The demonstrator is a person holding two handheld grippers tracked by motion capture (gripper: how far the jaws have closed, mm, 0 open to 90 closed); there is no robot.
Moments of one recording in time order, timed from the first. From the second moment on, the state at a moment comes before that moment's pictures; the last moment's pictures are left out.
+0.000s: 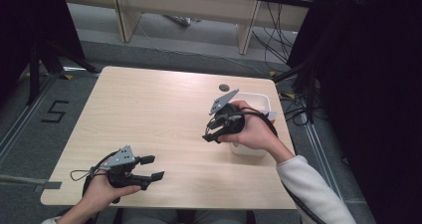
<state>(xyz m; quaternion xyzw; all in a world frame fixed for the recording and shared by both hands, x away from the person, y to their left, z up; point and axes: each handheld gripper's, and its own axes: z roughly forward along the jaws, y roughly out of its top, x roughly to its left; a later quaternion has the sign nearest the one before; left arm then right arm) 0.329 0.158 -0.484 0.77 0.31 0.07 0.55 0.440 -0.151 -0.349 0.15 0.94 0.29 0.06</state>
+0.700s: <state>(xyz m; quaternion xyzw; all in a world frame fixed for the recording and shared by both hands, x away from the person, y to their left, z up) 0.329 0.158 -0.485 0.77 0.32 0.07 0.55 0.406 -0.147 -0.429 0.18 0.94 0.30 0.03</state>
